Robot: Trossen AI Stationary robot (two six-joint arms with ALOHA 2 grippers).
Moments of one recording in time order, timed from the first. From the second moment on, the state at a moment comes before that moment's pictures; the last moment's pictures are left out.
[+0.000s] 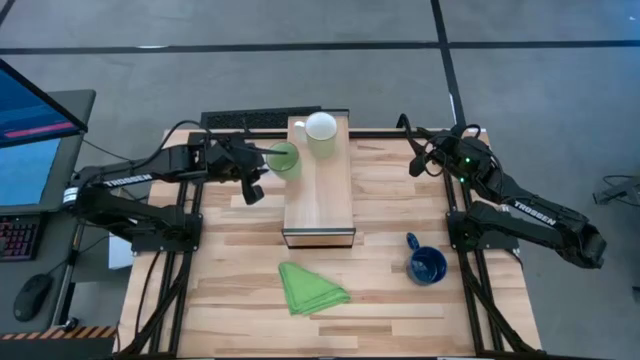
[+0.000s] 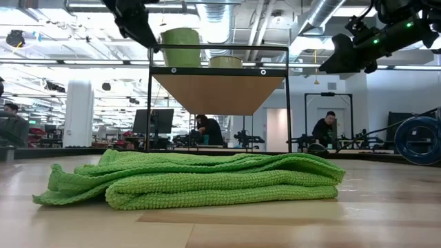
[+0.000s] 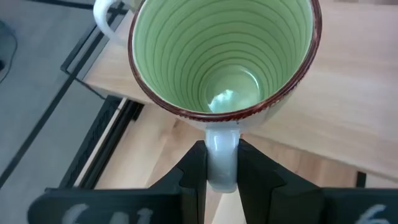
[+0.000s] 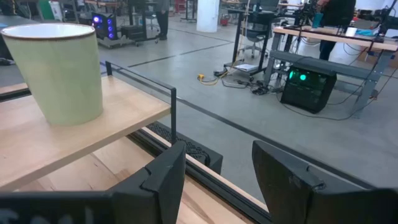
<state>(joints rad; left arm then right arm) 0.23 1.09 1.12 -0.78 -0.27 0.01 -0.69 0.60 0.42 0.00 0.16 -0.08</state>
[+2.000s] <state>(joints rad) 0.41 1.59 1.50 -0.80 0.12 0.46 -0.71 0.60 0.42 -0.08 0.16 -0.08</state>
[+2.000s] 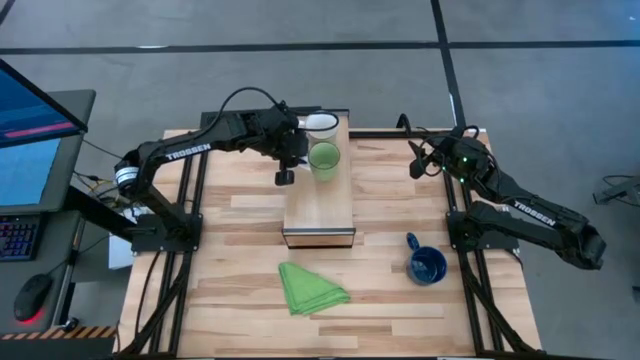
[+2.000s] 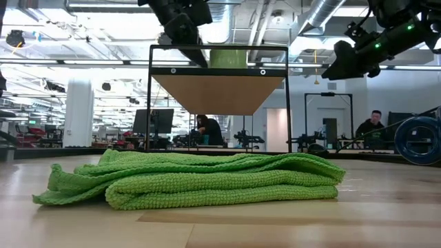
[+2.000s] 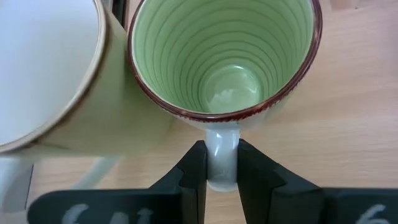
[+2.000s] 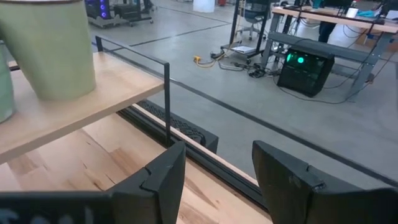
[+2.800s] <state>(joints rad) 0.41 1.60 1.50 -0.84 0.12 0.43 -0.75 0.59 0.42 -0.09 0.16 -0.08</state>
